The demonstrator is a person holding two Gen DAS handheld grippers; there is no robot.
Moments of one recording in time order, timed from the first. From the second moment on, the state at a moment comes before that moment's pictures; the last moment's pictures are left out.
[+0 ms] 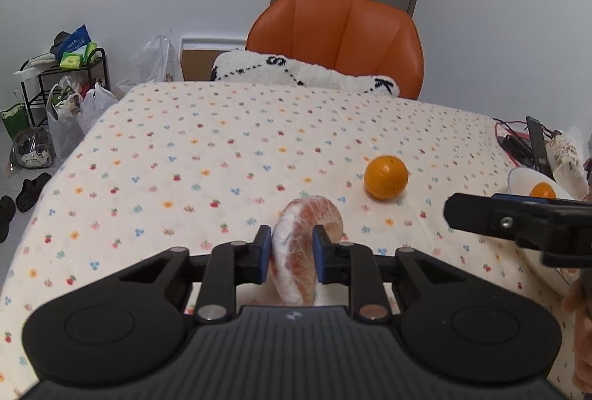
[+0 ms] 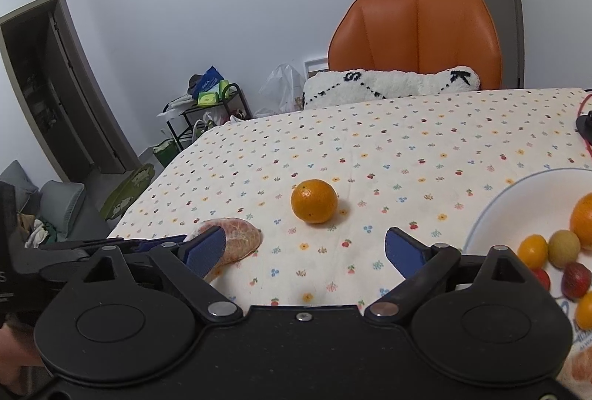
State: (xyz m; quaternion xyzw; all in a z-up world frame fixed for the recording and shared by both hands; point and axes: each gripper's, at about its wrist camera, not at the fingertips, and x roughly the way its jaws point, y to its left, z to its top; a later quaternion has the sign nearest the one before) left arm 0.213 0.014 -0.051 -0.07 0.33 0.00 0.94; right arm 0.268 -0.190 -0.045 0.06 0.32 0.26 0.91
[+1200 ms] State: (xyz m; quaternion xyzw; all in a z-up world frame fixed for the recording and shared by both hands) left arm 0.207 0.028 -0.038 -0.10 0.33 -0.04 0.94; right arm 0.308 -0.157 -0.071 0.05 0.35 0.26 0.90
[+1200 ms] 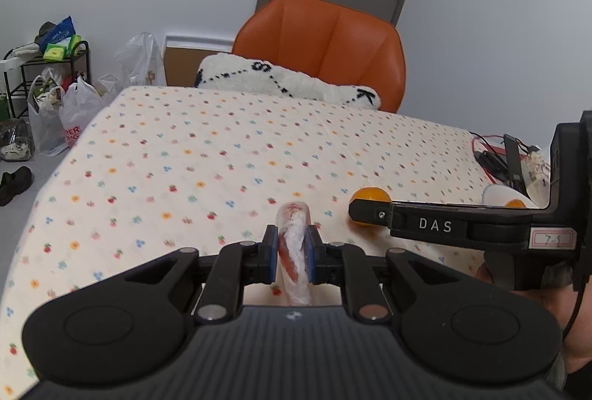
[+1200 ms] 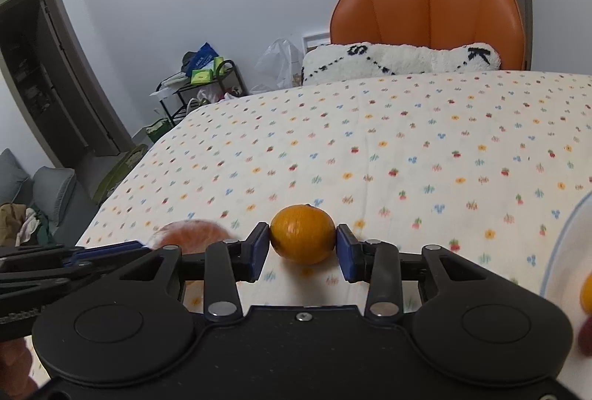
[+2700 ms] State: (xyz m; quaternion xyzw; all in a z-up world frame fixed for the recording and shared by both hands) left arm 0.195 -0.025 -0.026 -0.09 0.30 -0.06 0.95; right arm 0.249 -0.206 -0.042 0.07 0.32 0.27 0.91
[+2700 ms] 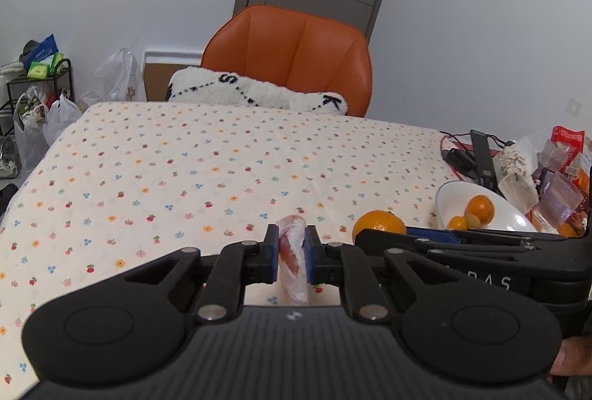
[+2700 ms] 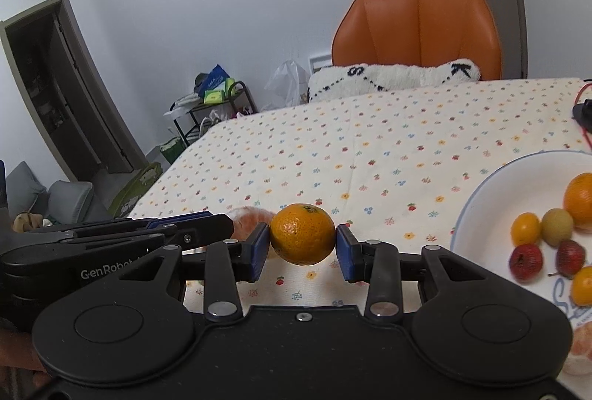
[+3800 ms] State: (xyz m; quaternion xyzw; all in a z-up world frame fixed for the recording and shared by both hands) left arm 0.183 -0.155 0.009 -0.03 0.27 -0.15 0.95; right arm 0.209 -0.355 -0.028 0.13 0.27 0.18 0.94
